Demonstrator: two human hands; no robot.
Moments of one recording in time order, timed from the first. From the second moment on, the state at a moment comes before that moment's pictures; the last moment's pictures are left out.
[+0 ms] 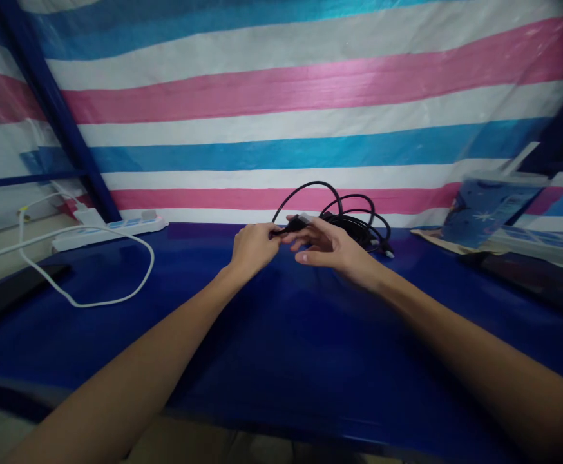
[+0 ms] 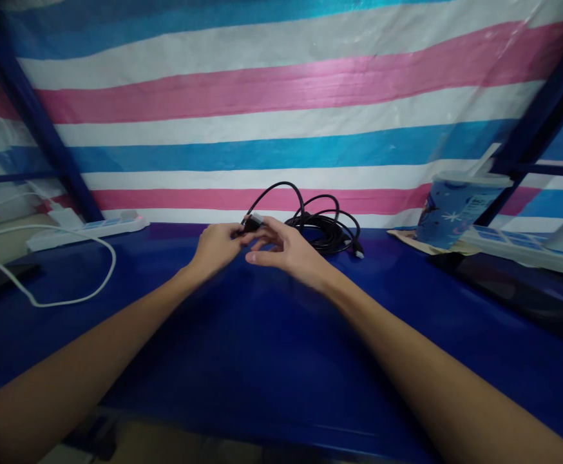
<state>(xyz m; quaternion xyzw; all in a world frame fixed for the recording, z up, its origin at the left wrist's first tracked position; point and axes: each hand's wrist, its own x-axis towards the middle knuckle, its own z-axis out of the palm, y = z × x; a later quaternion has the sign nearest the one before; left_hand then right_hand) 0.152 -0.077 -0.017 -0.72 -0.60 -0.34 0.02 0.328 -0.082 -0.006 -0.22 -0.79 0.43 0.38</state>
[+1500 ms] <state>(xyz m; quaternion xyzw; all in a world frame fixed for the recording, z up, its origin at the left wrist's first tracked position) 0.164 -0.077 -0.019 -0.51 -0.40 -0.53 -0.54 0.329 -0.072 -0.019 -0.33 -0.87 0.01 0.36</state>
